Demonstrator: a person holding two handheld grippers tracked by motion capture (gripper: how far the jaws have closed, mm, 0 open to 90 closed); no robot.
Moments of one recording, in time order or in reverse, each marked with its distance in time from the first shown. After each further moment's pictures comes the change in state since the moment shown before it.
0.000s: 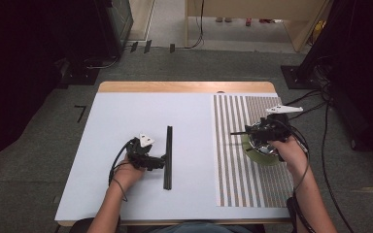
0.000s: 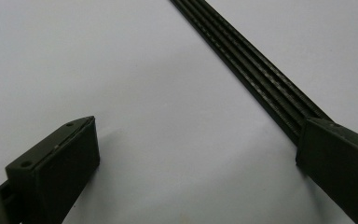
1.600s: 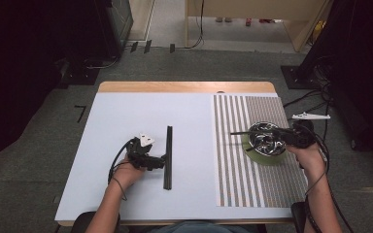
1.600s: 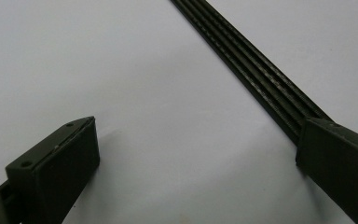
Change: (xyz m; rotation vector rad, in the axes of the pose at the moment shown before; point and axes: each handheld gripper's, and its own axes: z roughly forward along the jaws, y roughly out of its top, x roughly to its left) left arm 0.000 0.001 0.000 0.011 -0.002 0.004; right arm -0.072 -0.042 -0.020 0.033 -0.015 0.148
